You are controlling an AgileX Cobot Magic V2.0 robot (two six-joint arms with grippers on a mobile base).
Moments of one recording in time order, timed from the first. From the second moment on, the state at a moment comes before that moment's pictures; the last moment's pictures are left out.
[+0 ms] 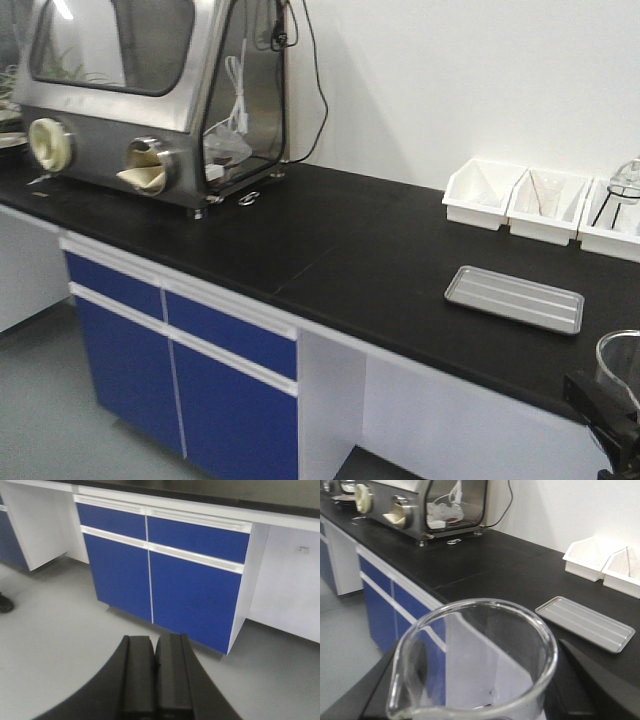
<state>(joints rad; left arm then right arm) 0.01 -0.01 0.03 0.03 0.36 -0.01 0.35 0.73 -0.57 -0.84 0.12 0.77</state>
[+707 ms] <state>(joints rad) 0.01 -0.01 0.03 0.03 0.36 -0.01 0.35 0.73 -0.57 -0.84 0.12 0.77</state>
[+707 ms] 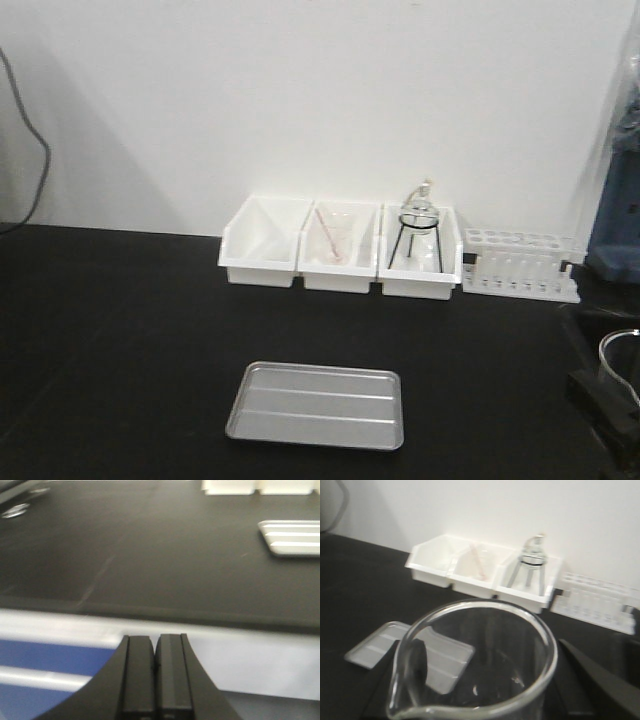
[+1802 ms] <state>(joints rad) 0.01 -0.01 0.03 0.03 0.36 -0.01 0.35 0.73 -0.57 -0.84 0.12 0.77</state>
